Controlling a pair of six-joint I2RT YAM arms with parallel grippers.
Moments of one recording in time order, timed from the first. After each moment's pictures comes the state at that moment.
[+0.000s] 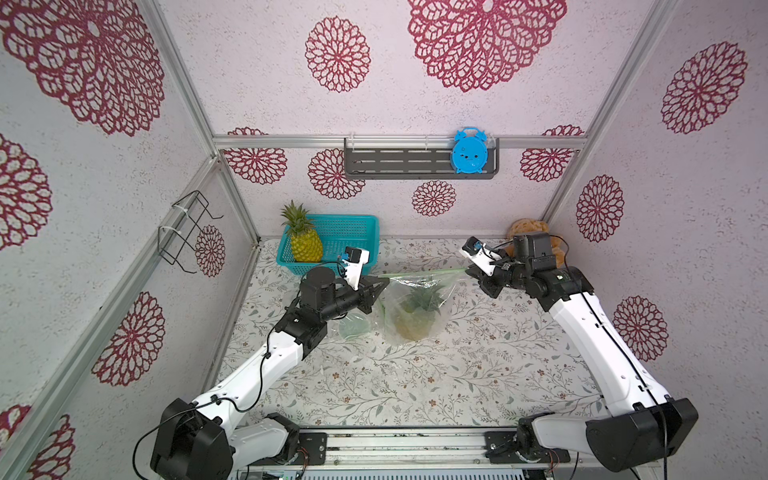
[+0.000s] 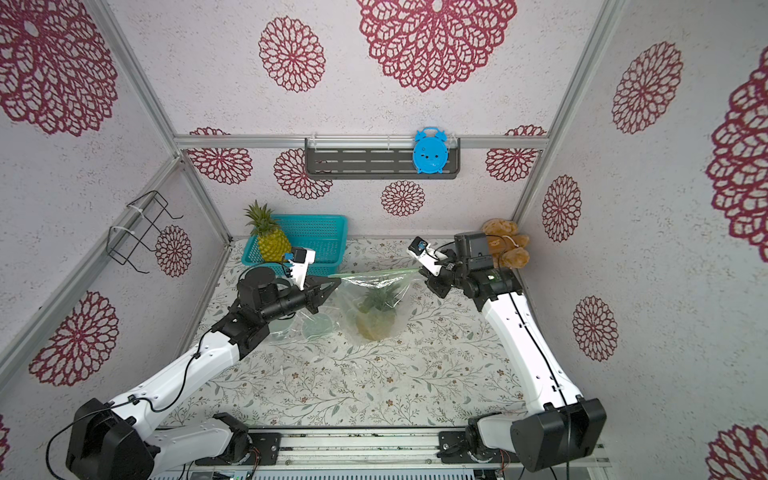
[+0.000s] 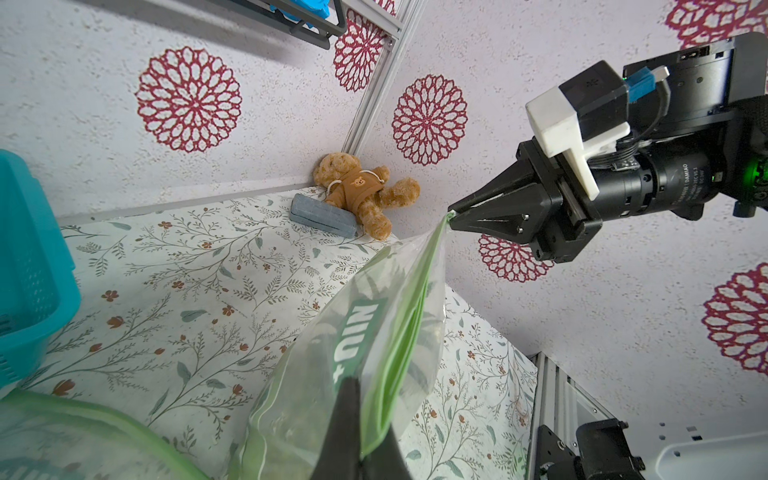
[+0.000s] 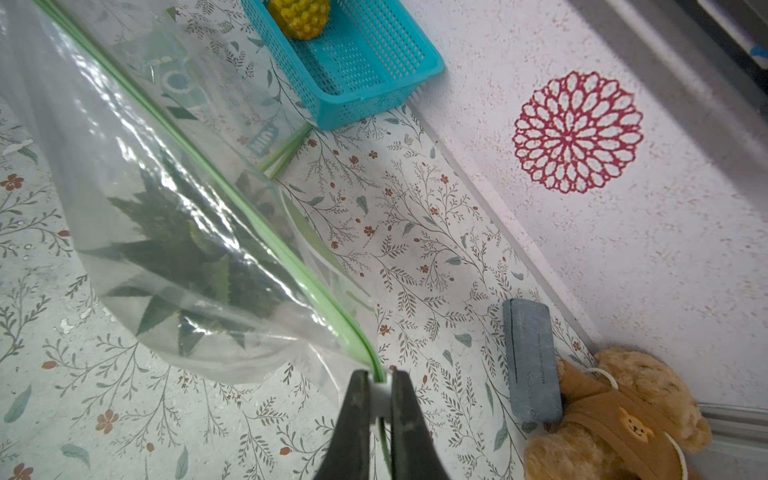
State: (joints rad) left arm -0.47 1.20 0.88 0.14 0.44 -0.34; right arm 0.25 1.30 1.39 -0.78 -0.30 -0.67
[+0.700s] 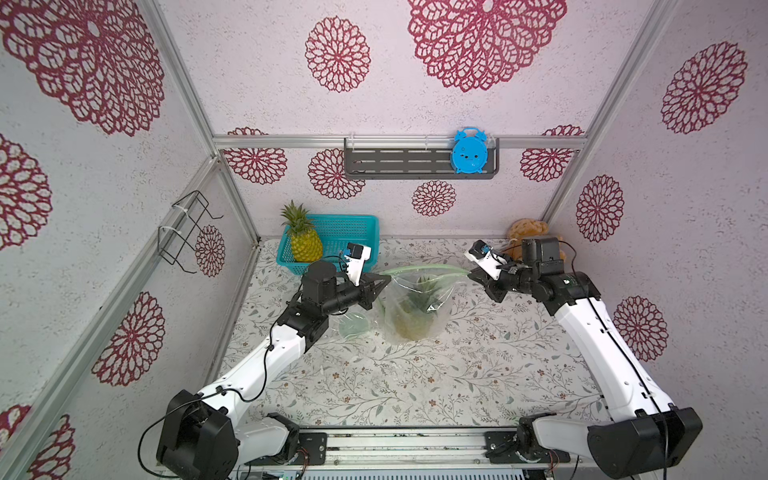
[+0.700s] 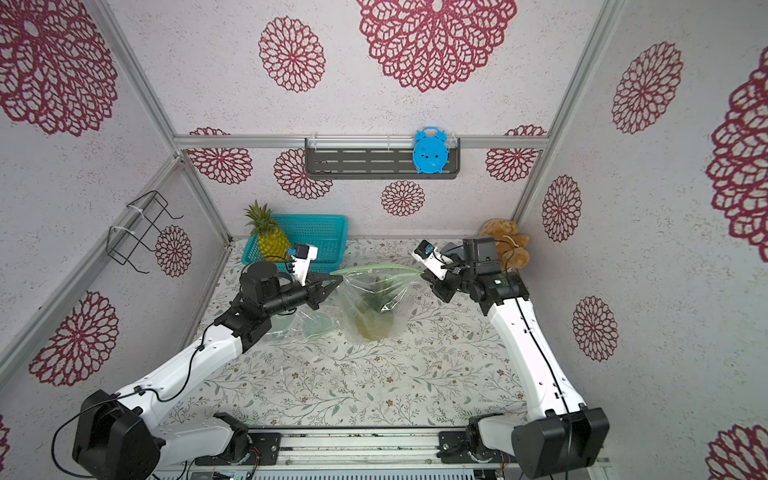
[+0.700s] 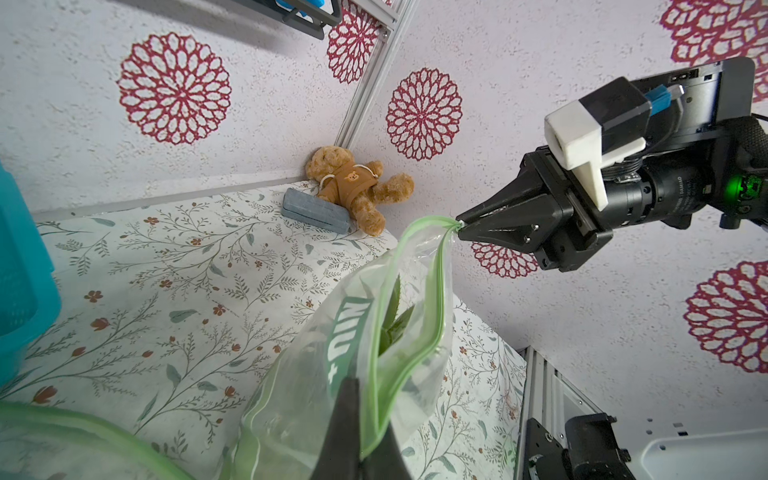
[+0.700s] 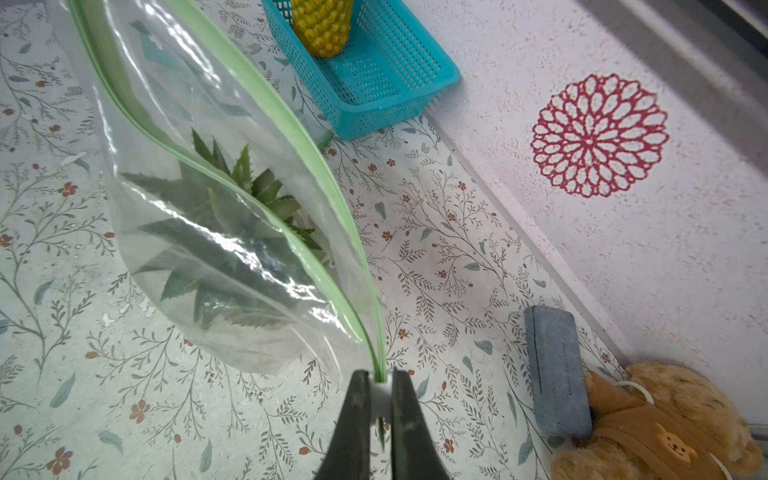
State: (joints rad) left arm -0.46 1.26 0.93 0.12 0.52 -0.34; right arm 0.21 1.26 1.34 -0.78 -0.46 -0.68
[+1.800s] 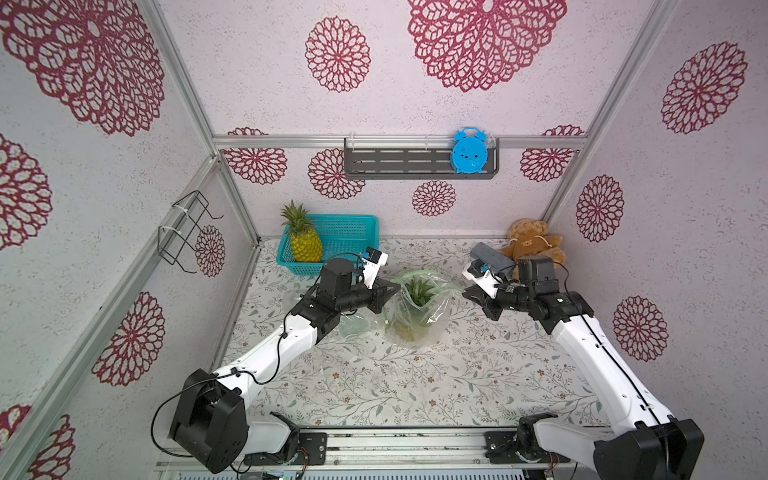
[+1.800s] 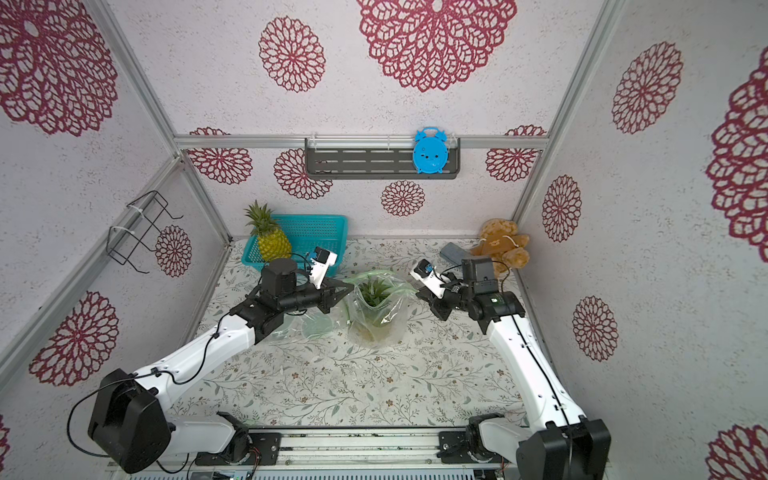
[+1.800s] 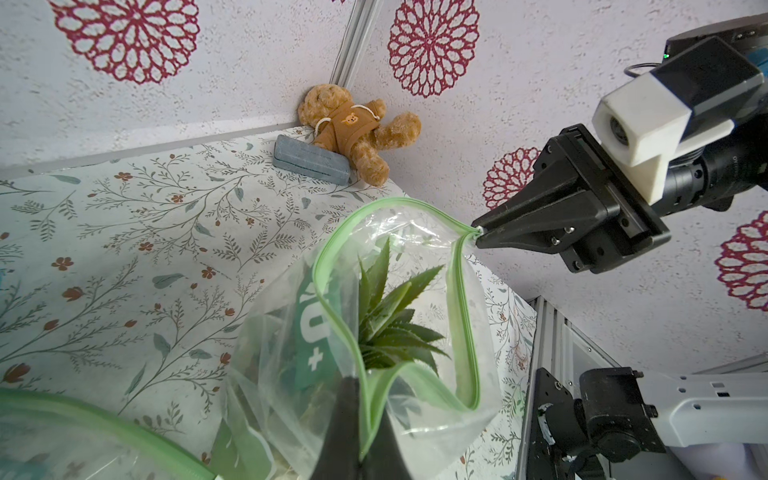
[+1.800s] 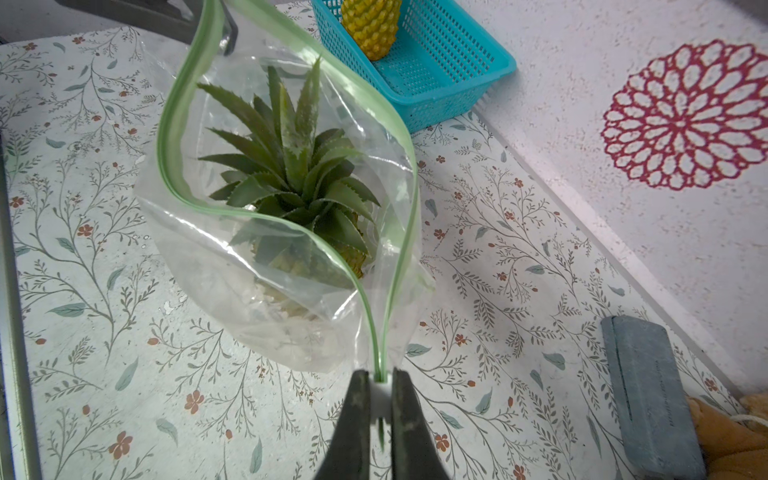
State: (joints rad) left arm -0.52 1.36 1.00 -0.01 0.50 -0.24; right arm 0.21 1.17 1.11 -0.67 -0.55 -0.63
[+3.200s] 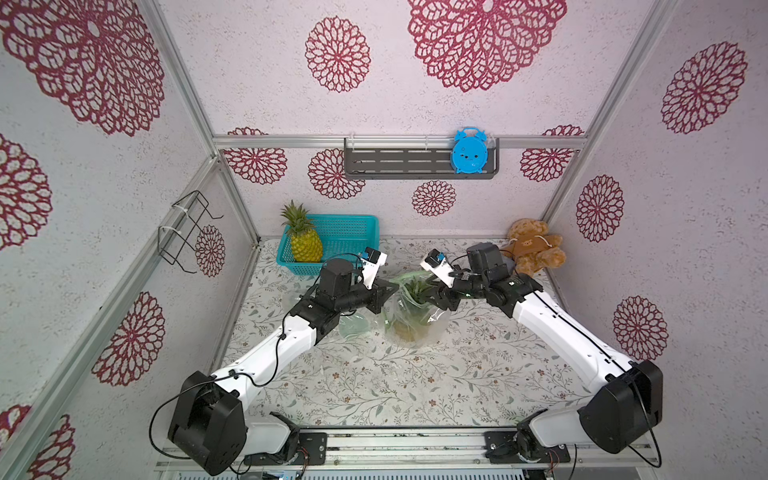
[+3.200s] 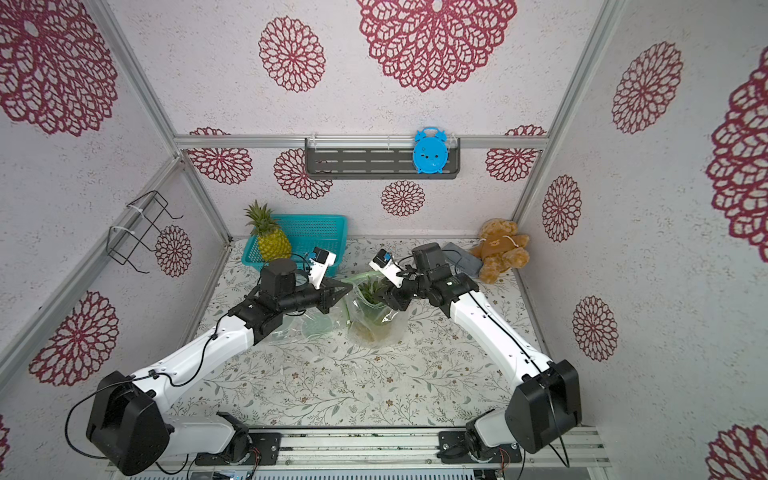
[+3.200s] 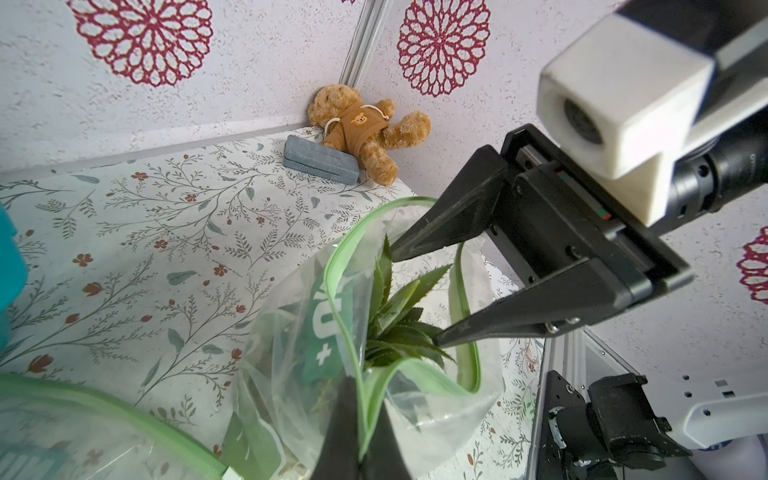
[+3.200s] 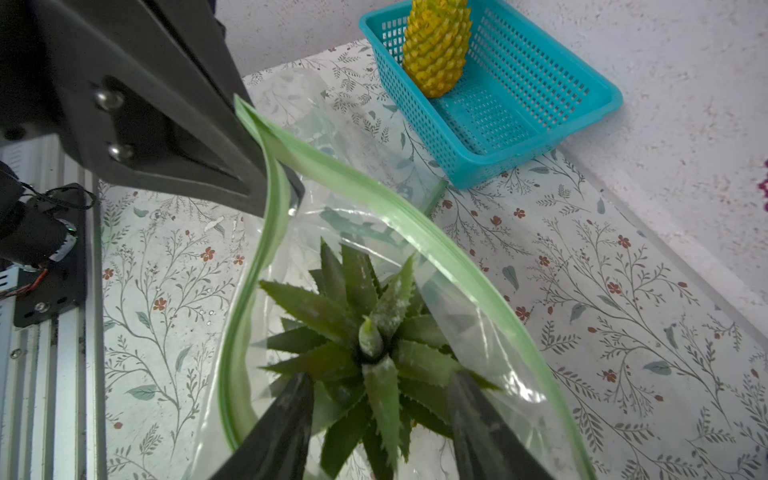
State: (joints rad) left arm -0.52 1.35 1.00 -0.03 0.47 -0.23; right arm 0.49 1.42 1.27 -0.56 -0.49 -0.40
